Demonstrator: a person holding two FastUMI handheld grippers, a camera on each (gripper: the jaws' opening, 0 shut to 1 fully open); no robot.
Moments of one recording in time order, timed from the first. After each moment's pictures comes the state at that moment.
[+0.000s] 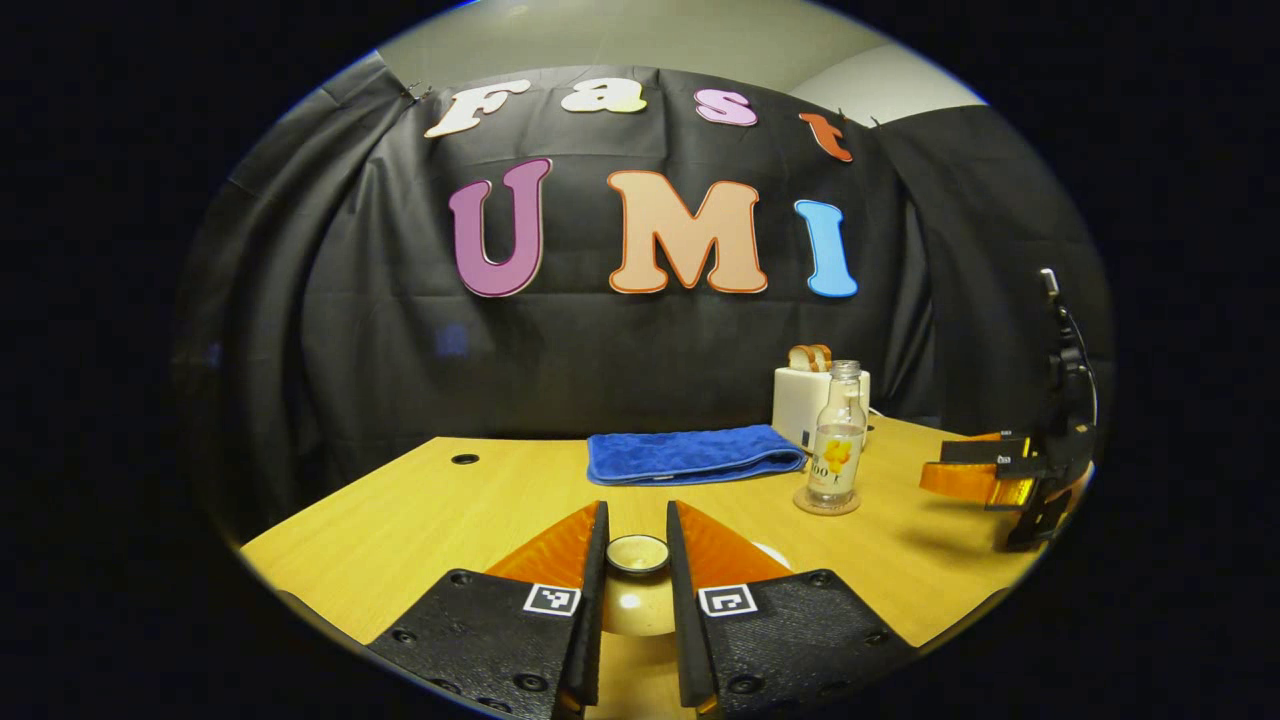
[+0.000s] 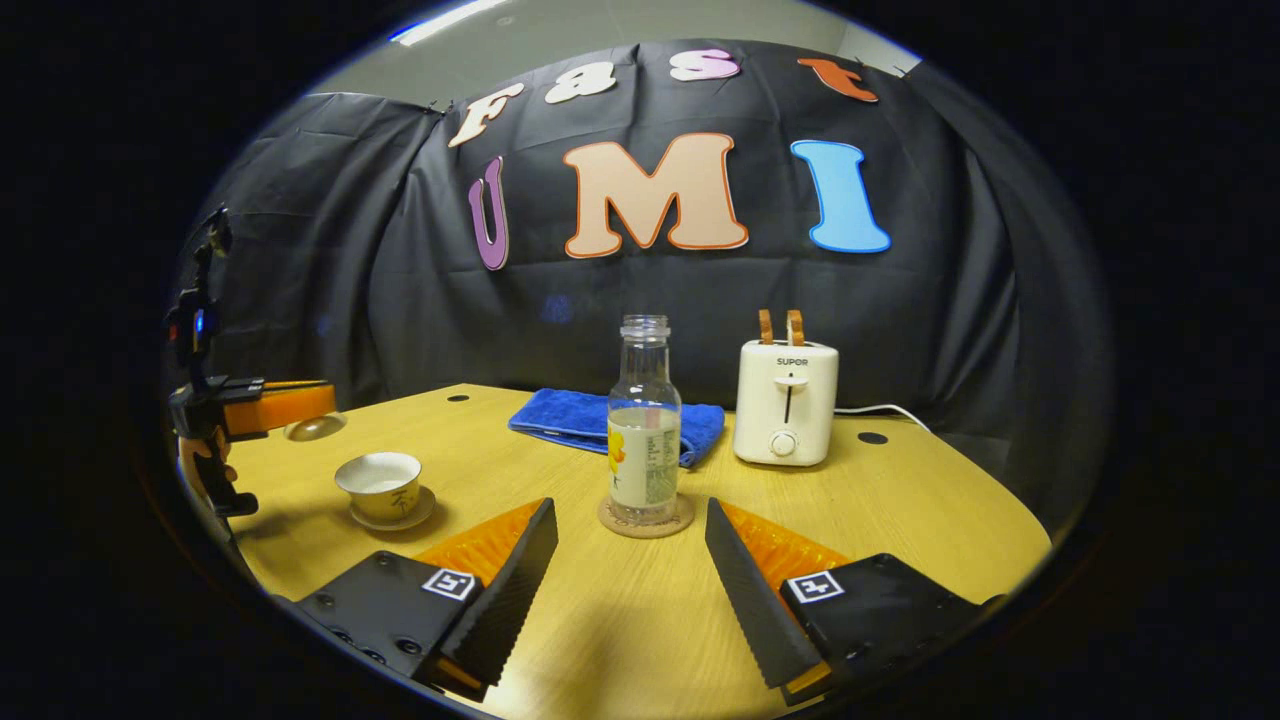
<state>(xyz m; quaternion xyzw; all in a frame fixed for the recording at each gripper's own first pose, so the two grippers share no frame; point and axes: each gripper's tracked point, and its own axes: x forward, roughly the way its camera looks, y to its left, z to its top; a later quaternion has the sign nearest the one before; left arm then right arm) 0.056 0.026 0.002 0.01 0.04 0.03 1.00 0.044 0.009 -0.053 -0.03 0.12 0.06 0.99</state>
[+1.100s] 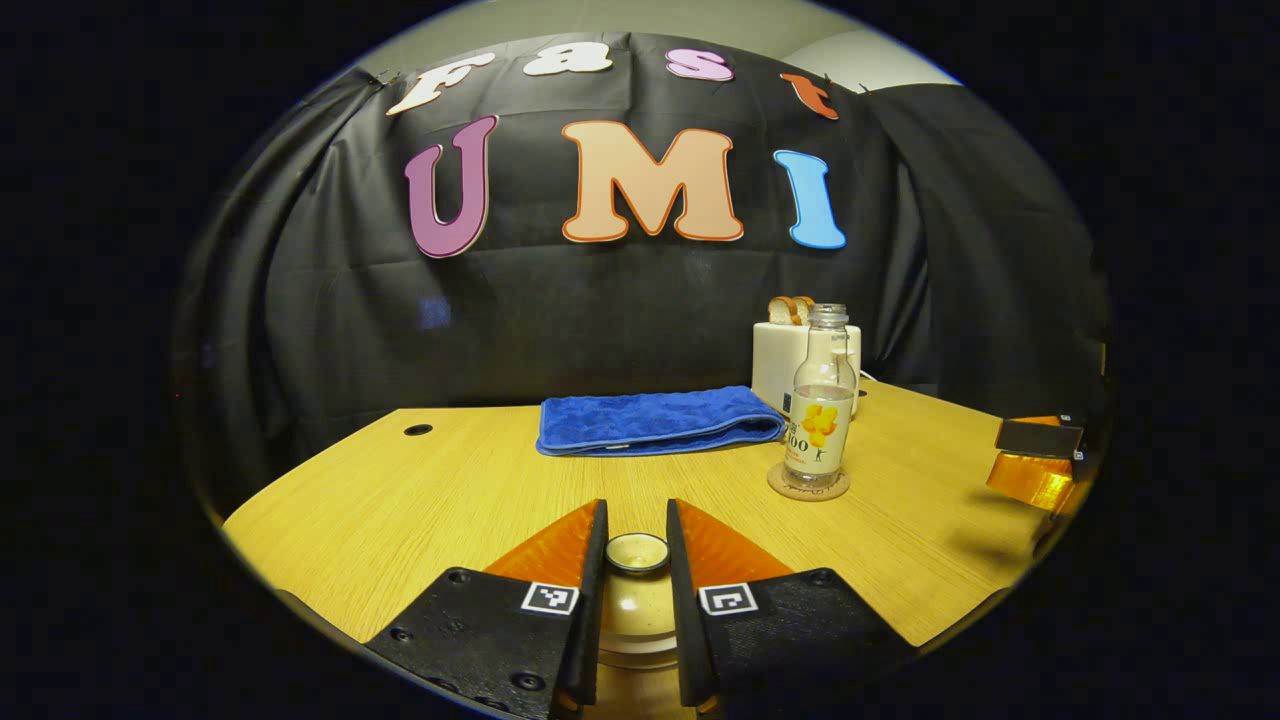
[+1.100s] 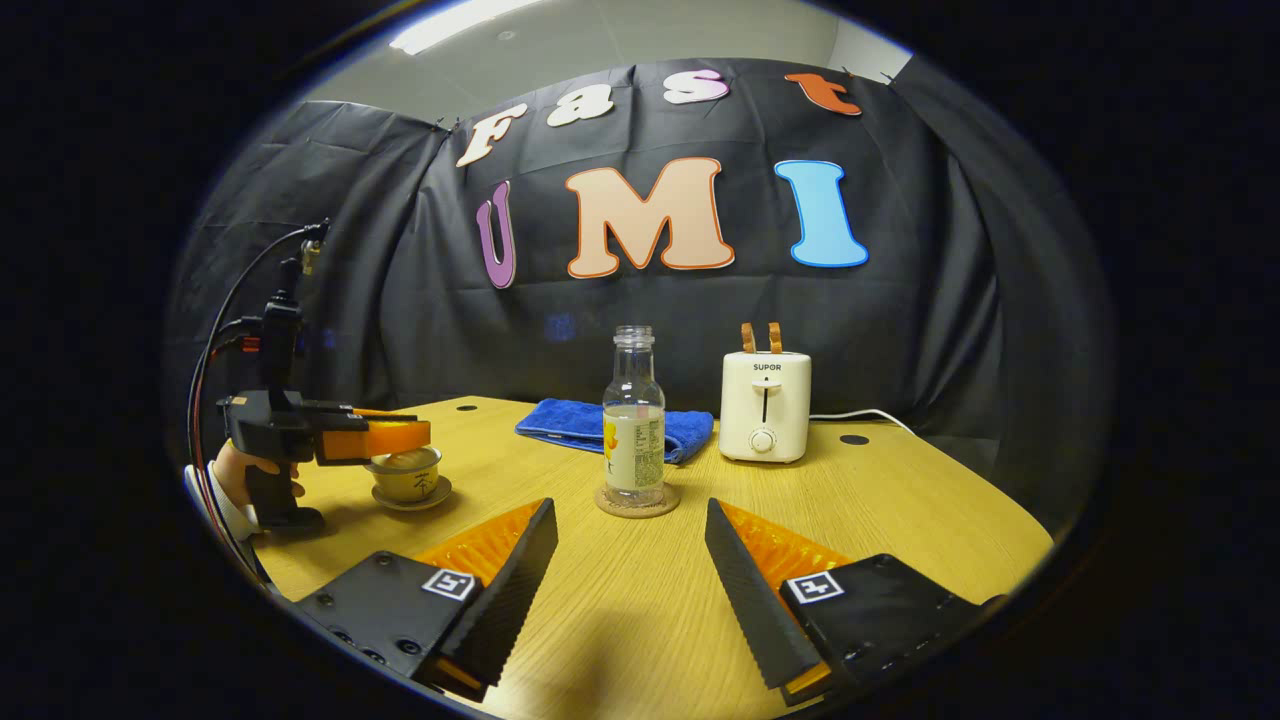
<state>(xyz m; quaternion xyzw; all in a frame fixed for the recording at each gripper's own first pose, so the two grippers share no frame) 0.096 -0.017 -0.045 0.02 0.10 0.02 0.99 0.005 -0.007 -0.045 -0.02 0.10 0.07 0.99</state>
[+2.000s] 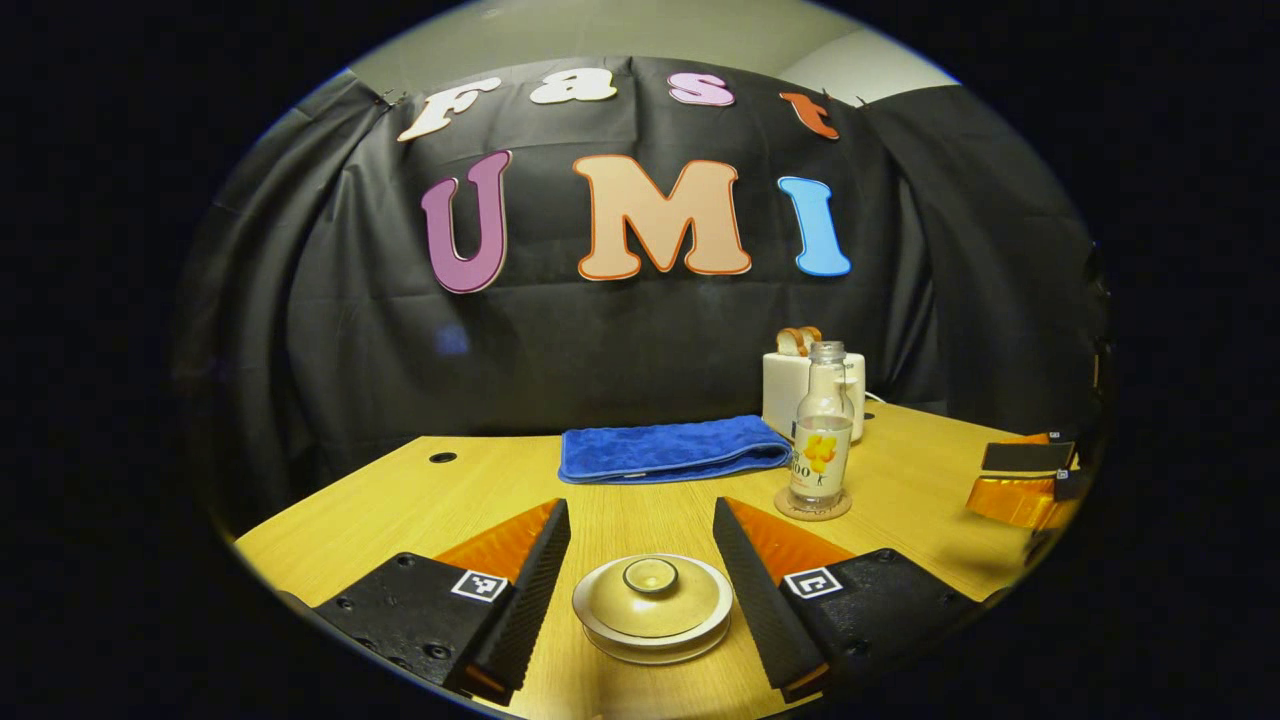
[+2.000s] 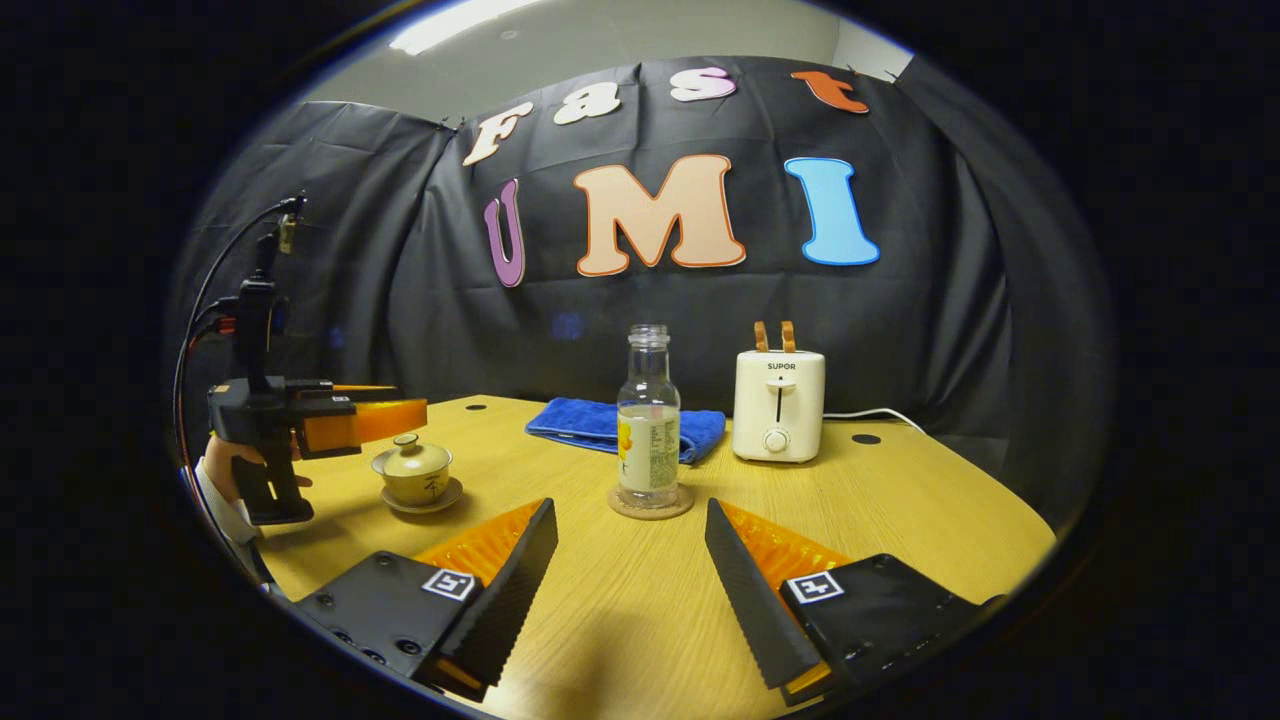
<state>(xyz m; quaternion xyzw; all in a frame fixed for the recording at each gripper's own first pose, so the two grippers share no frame) 0.071 -0.007 -0.003 0.03 0.04 0.05 1.00 0.009 0.009 -0.042 -0.02 0.10 0.09 0.99</state>
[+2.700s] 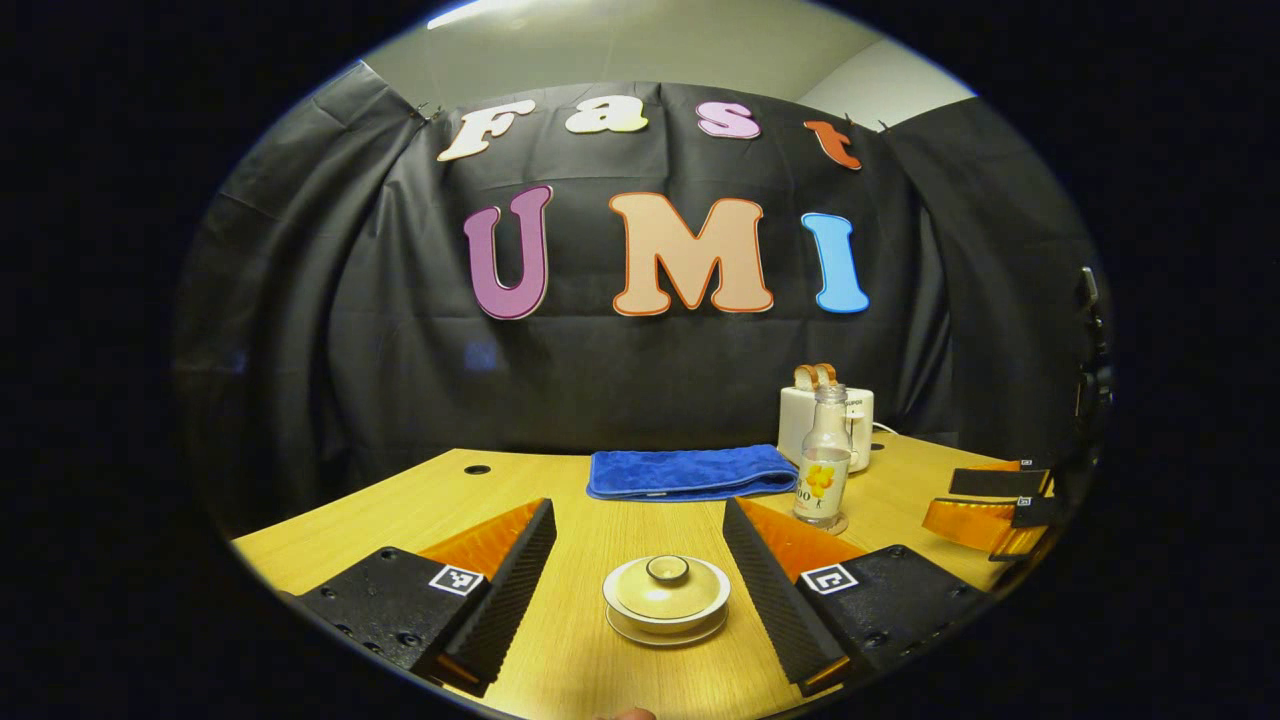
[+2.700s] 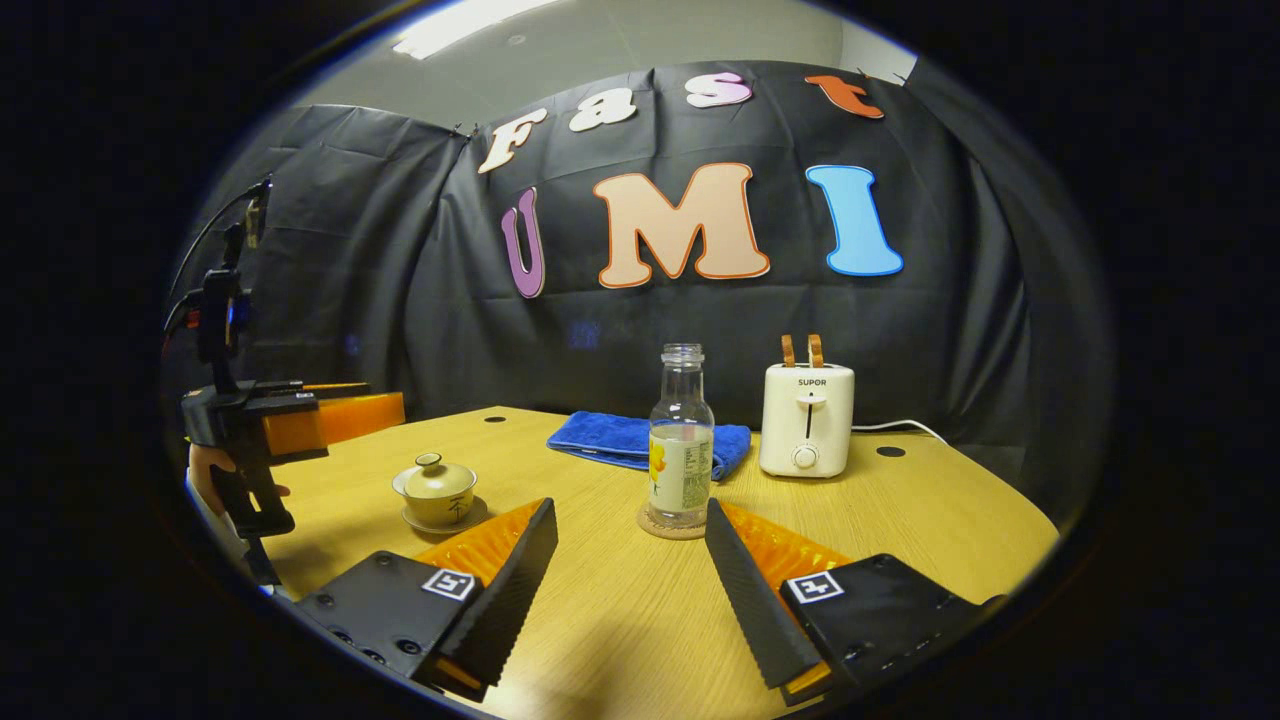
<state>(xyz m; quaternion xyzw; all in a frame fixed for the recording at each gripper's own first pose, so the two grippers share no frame) 0.033 -0.006 0.019 0.02 0.01 0.08 1.00 0.016 0.034 -0.032 -0.01 0.09 0.11 0.99</state>
